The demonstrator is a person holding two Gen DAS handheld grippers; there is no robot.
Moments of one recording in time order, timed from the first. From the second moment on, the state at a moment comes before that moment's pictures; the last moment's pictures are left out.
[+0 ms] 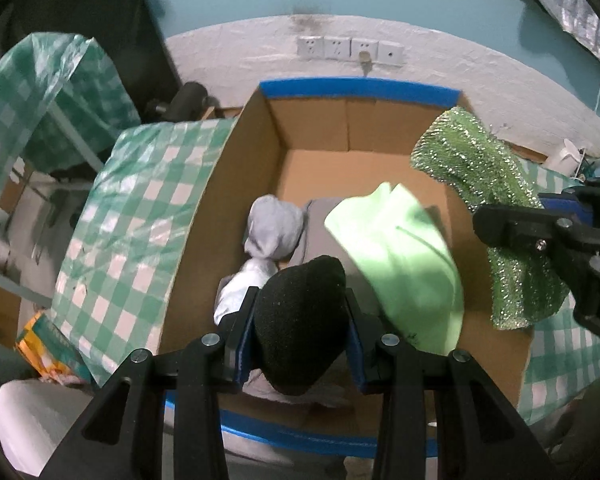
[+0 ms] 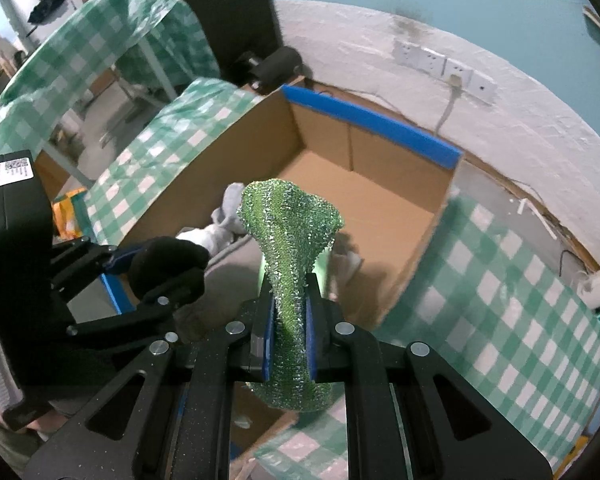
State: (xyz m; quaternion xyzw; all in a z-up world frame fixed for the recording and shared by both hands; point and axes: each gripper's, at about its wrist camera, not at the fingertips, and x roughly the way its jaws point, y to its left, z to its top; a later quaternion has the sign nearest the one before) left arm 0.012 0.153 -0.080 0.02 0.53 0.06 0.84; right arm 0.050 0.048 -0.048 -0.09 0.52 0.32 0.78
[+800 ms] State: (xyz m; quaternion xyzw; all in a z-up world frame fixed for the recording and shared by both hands) left arm -0.008 0.142 -0.040 0.06 0.49 0.09 0.86; right arm 0.039 0.011 -0.020 -0.07 0.49 0.29 0.82
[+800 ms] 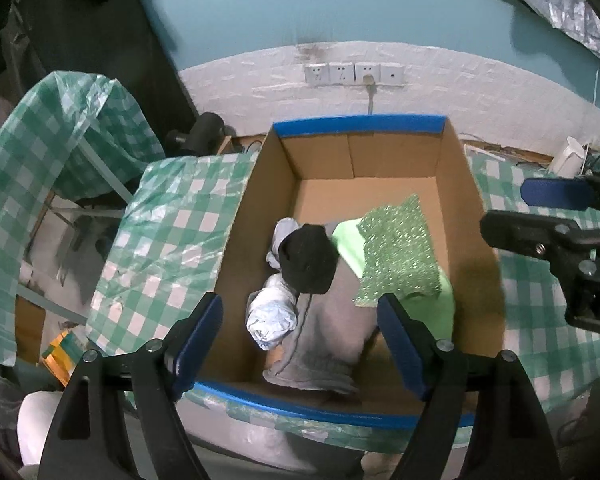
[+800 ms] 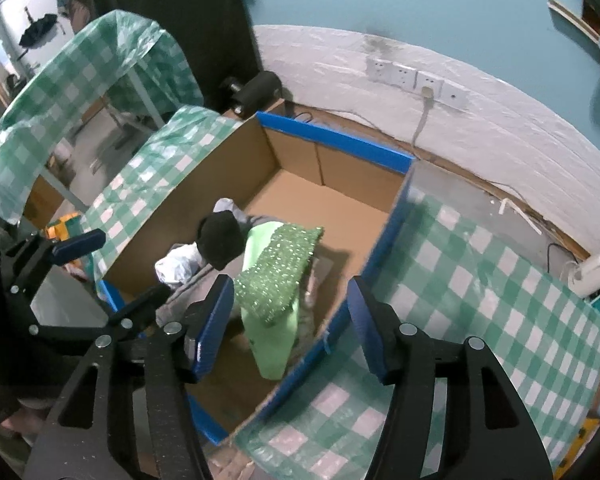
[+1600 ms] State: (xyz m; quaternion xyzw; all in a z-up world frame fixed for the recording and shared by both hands) left arm -0.030 0.076 0.008 0.09 0.43 0.05 0.90; right arm 0.010 -0.081 0.010 -0.02 0.46 0.23 0.86
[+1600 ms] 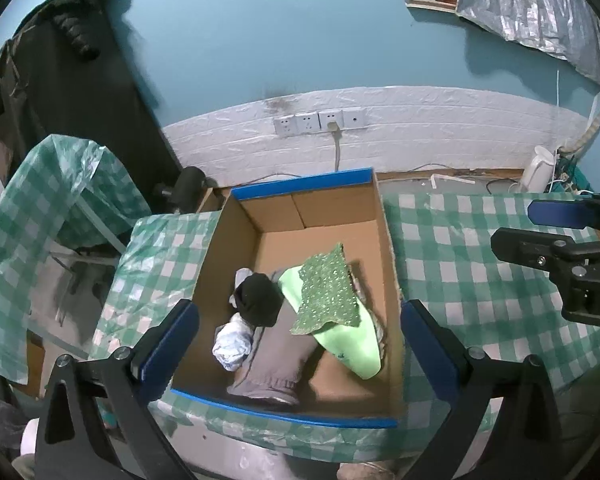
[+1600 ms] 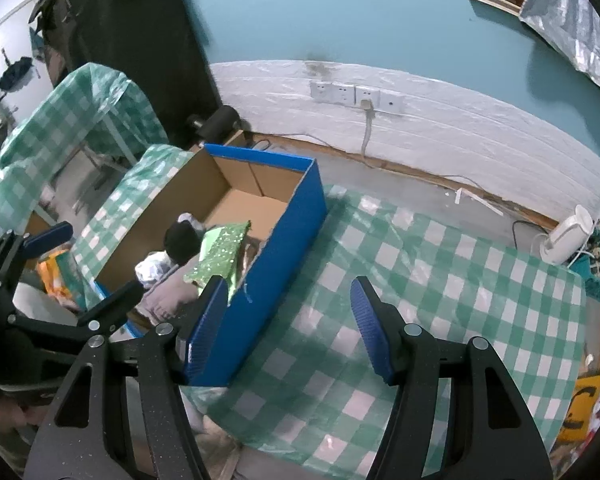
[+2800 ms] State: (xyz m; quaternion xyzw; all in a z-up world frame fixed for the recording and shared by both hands) left arm -0.023 0.067 0.002 0.09 0.44 0.05 0.89; right arm 0.014 -0.092 -0.001 -0.01 0.47 0.23 0.85
